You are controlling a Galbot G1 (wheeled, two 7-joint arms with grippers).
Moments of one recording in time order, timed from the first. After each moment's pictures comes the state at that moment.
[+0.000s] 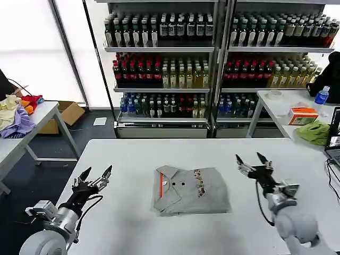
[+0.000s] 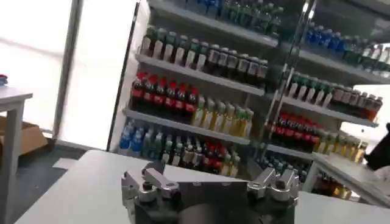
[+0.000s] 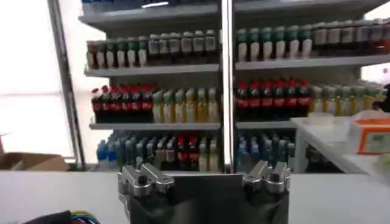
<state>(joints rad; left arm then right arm) 1.46 -1.08 -0.65 -2.10 -0.79 0.28 -0.04 -1.25 1.03 0.60 1.93 0.59 -0.27 0.00</state>
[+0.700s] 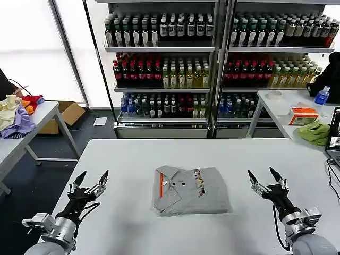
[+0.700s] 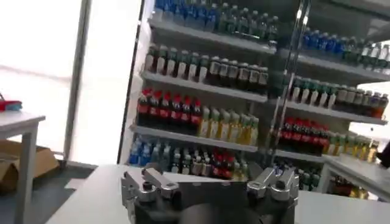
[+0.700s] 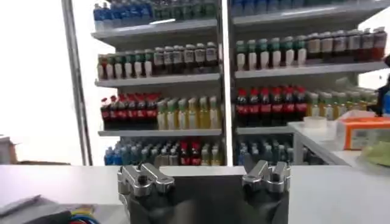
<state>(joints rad) 1.53 -1.15 -0.69 -2.11 -0.64 0.17 0.03 -1.47 1.10 0.75 1.95 0.55 -0.09 -0.18</state>
